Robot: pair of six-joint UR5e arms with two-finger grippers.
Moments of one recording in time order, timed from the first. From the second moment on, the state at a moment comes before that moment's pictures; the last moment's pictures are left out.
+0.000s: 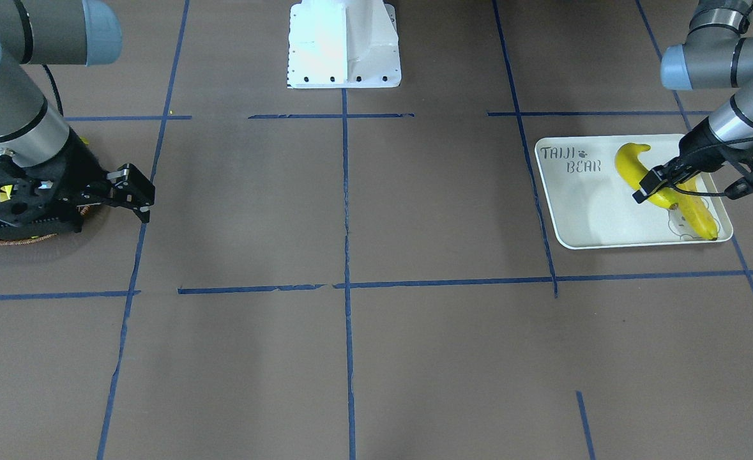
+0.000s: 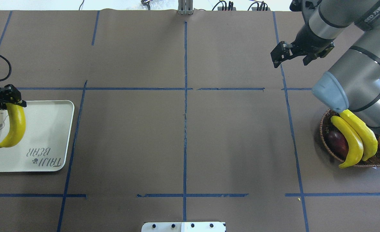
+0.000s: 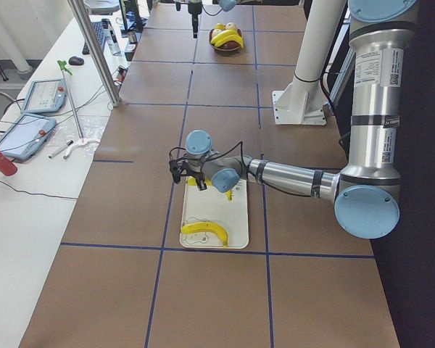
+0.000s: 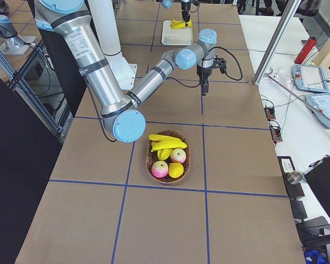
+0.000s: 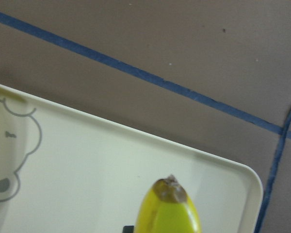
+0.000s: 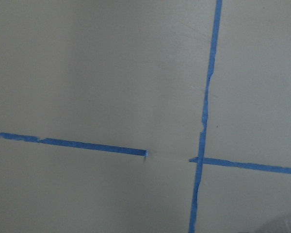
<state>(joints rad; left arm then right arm) -1.06 -1.53 -1.67 -2.19 -2.29 -1.15 1.01 -1.10 1.85 -1.75 2.15 0.63</state>
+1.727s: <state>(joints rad) -1.21 -1.52 -1.60 -2.19 -2.30 -0.86 1.04 -1.20 1.90 -1.75 2.17 0.58</state>
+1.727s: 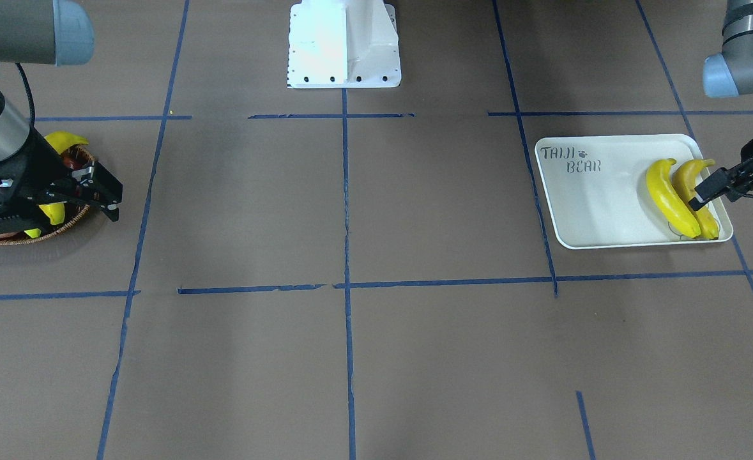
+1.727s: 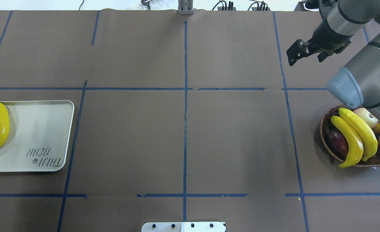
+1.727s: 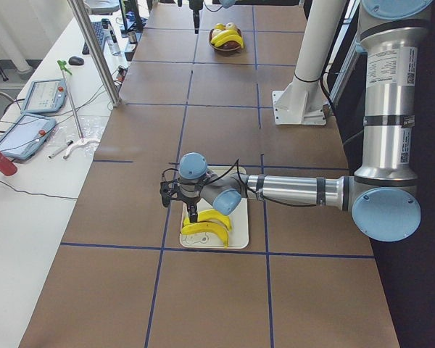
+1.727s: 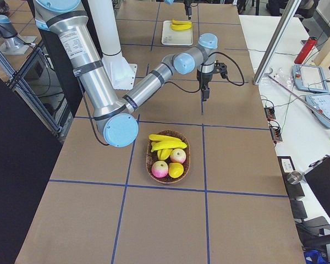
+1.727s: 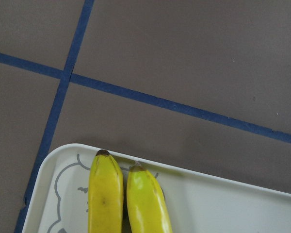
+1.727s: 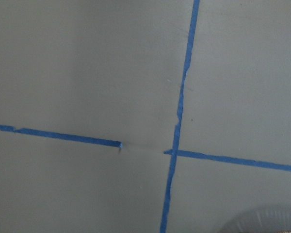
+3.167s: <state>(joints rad) -1.21 -1.56 -1.65 -2.18 -2.33 -0.84 0.93 -1.90 2.02 -1.09 2.08 0.69</state>
